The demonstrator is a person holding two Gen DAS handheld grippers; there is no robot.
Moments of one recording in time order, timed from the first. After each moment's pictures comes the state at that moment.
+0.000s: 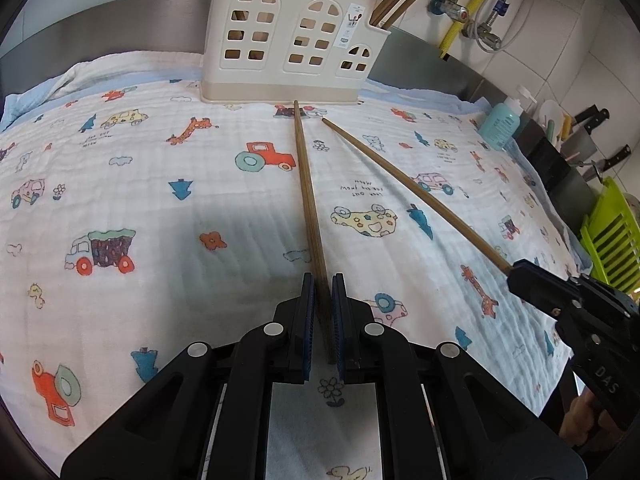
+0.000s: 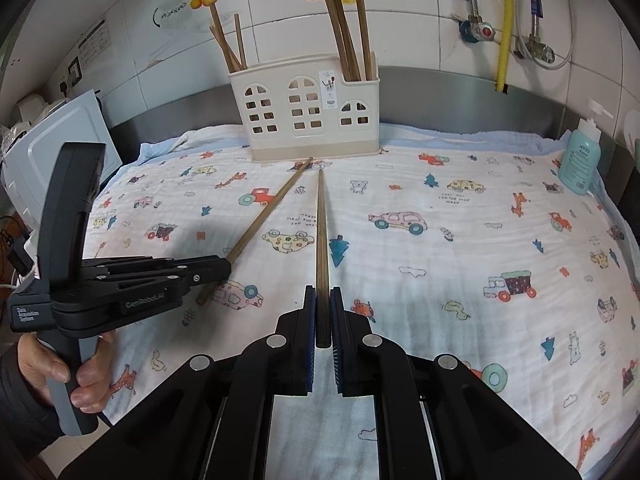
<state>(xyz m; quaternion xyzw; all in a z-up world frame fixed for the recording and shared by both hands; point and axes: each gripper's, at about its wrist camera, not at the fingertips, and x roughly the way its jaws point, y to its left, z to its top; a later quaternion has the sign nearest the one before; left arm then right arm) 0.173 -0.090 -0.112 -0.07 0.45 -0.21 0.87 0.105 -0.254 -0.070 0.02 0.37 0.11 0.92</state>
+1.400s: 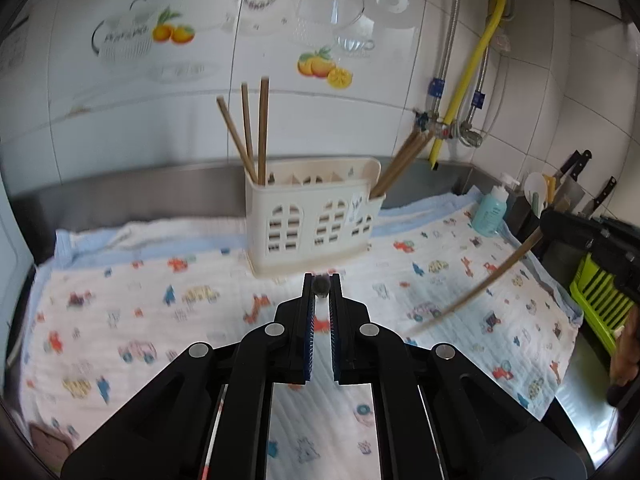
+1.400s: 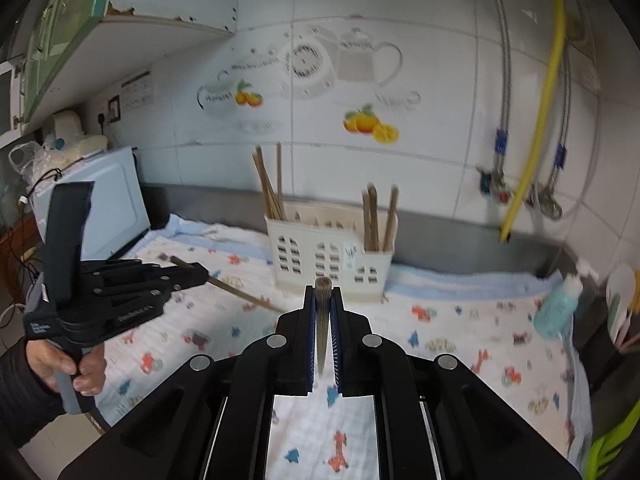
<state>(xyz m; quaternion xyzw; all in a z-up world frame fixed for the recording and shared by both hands) 0.182 -0.045 0.039 -0.02 0.30 -0.19 0.93 0.125 -0.242 0.092 -0.05 0.25 0.15 0.96</state>
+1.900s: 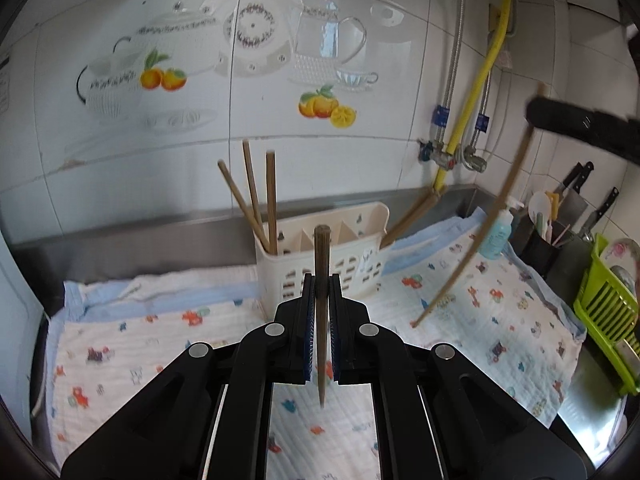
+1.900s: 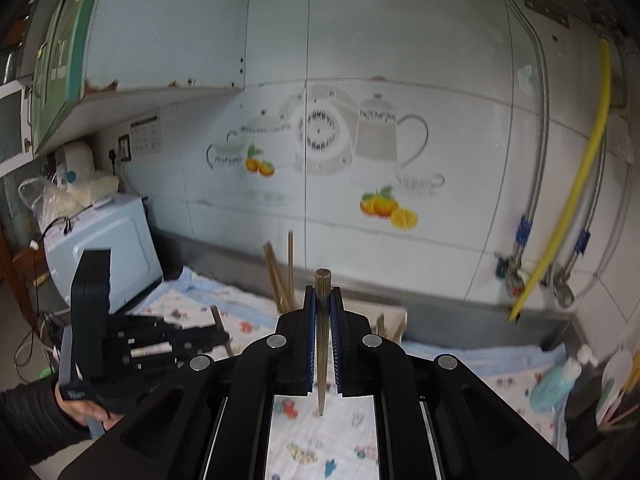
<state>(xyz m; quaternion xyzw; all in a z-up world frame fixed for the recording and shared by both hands) 0.218 -0.040 0.082 -0.01 0.28 -0.20 0.94 0.189 -0.228 0.190 -0.05 0.22 0.18 0.96</state>
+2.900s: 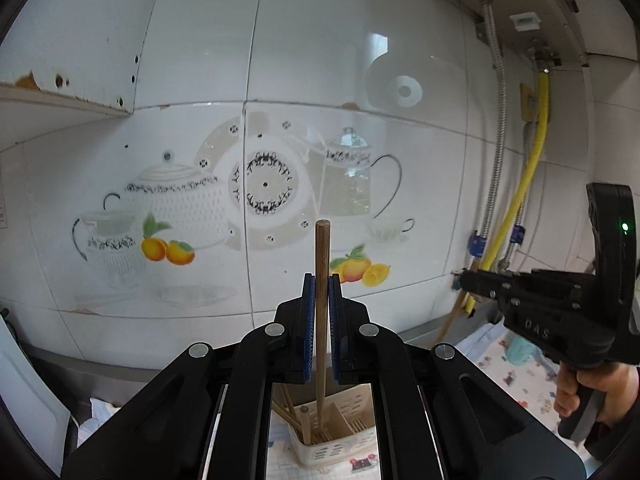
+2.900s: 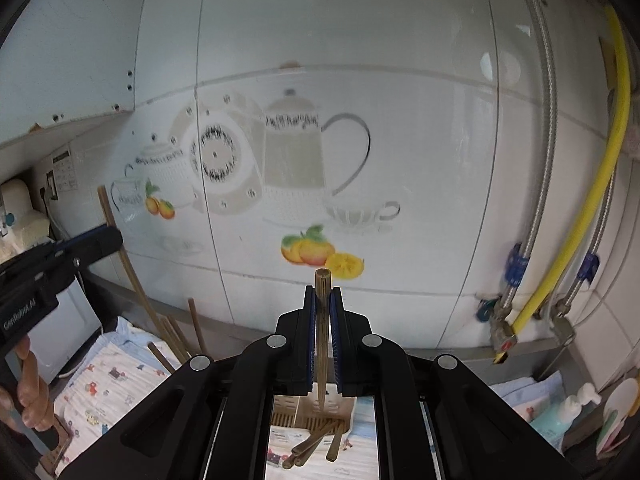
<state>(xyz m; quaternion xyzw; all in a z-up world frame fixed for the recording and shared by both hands) 0.305 -0.058 0.194 -0.01 0.15 -0.14 0.98 0.331 -0.255 0.188 -0.02 0.22 0.11 0.97</state>
